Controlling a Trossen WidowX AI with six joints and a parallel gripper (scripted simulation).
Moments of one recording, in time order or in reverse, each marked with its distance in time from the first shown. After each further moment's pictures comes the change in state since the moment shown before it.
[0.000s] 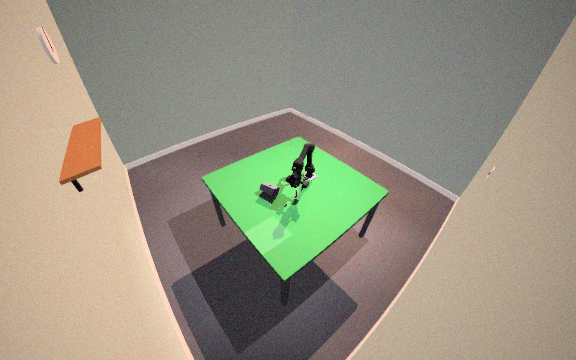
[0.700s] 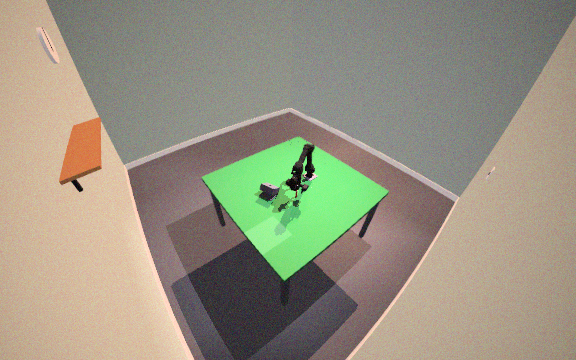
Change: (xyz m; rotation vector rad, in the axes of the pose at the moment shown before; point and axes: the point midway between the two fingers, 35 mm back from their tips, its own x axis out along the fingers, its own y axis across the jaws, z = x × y) arm 0.034 0.000 0.001 0.002 0.001 0.000
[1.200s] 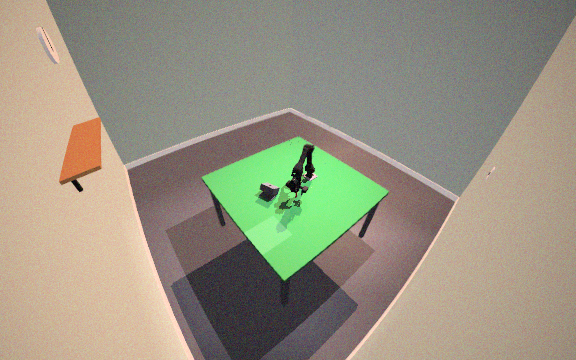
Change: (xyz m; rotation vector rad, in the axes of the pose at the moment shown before) arm 0.021 0.000 -0.002 0.001 0.003 0.000
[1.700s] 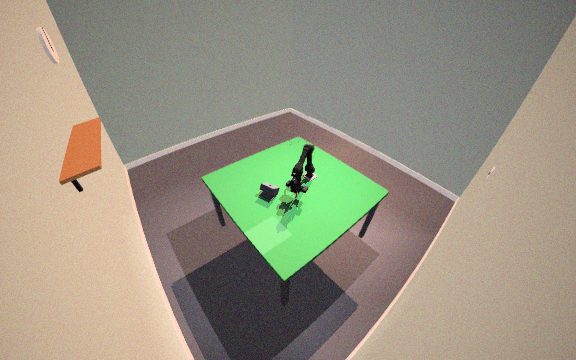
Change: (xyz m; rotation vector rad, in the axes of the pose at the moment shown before) arm 0.000 0.000 0.000 0.000 0.000 -0.001
